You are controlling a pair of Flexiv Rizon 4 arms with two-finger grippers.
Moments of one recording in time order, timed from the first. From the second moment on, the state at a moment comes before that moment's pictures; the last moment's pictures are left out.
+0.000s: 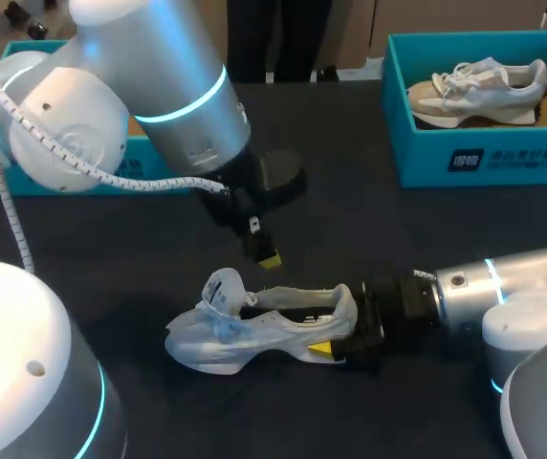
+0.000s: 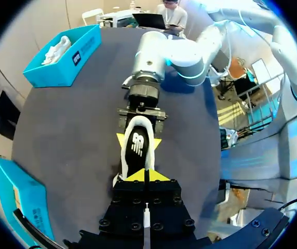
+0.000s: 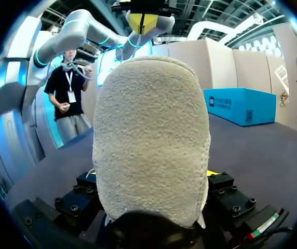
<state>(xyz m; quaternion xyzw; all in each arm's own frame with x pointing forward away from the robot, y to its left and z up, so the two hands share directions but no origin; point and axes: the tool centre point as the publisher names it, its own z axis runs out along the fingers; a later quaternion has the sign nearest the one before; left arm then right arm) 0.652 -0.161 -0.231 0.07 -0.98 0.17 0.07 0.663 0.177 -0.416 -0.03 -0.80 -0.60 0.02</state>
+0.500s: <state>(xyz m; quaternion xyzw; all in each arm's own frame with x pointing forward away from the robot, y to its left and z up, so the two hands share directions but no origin) 0.654 -0.176 -0.284 -0.03 -0.98 0.17 0.10 0.663 0.177 -0.416 -0.03 -0.80 -0.60 0.02</state>
